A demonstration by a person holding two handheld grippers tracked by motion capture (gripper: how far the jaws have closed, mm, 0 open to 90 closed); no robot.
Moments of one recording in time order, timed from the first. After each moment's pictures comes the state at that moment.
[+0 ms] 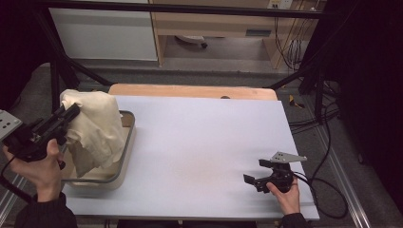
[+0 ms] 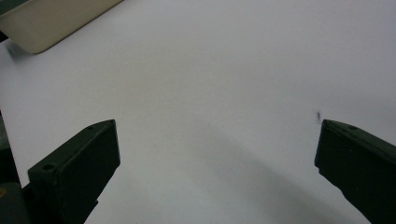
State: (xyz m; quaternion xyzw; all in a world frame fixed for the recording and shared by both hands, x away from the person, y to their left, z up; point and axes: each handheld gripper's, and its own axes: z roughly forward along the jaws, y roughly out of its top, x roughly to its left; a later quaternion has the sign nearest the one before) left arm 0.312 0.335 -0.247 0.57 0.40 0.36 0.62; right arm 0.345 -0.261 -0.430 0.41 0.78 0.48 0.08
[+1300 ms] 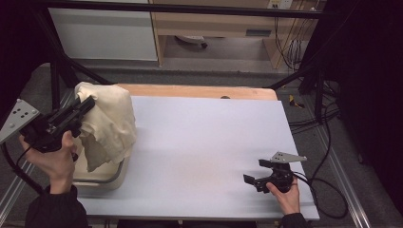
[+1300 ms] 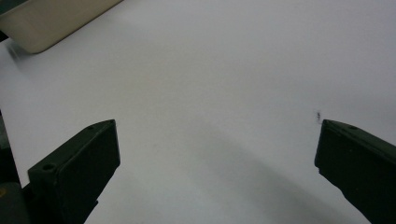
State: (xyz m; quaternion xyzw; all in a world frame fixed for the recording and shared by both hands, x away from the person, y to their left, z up) left arm 0.324 0.304 -0.231 0.59 0.37 0.35 0.63; right arm 0.345 -0.261 -0.431 0.41 0.78 0.48 0.08
